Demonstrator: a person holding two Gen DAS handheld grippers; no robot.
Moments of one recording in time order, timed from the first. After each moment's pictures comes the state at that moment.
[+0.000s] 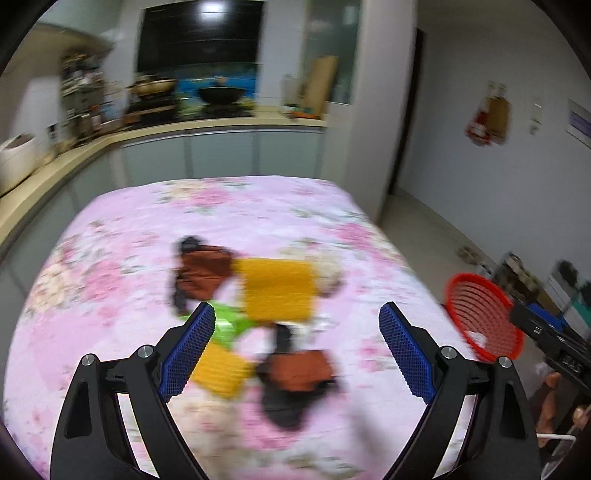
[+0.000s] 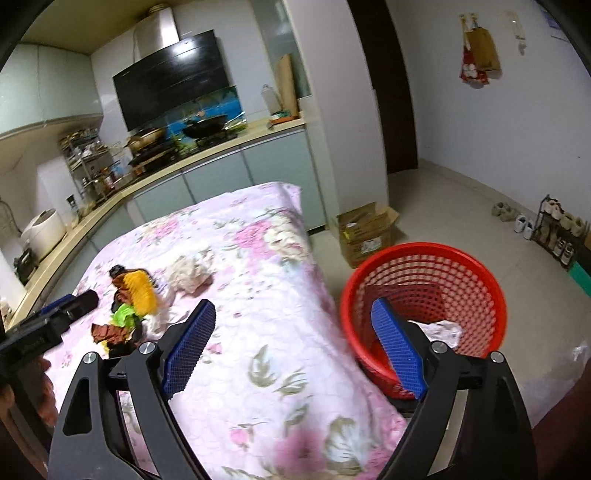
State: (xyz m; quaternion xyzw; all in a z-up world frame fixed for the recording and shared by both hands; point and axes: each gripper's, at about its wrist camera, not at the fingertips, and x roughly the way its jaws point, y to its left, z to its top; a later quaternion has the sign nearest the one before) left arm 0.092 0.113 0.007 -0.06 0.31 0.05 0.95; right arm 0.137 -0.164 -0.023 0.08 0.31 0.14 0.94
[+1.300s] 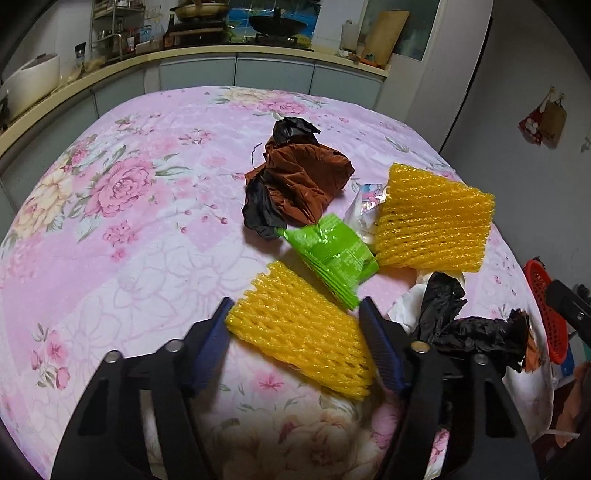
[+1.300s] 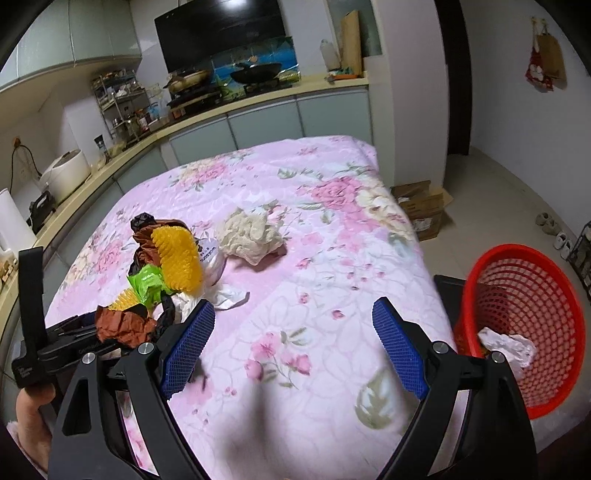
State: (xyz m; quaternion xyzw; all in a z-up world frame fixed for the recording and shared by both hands) left arm 0.126 0.188 -0.086 -0.13 0.41 0.09 0.90; right arm 0.190 -0.057 -0.058 0.02 0.38 0.22 0.90
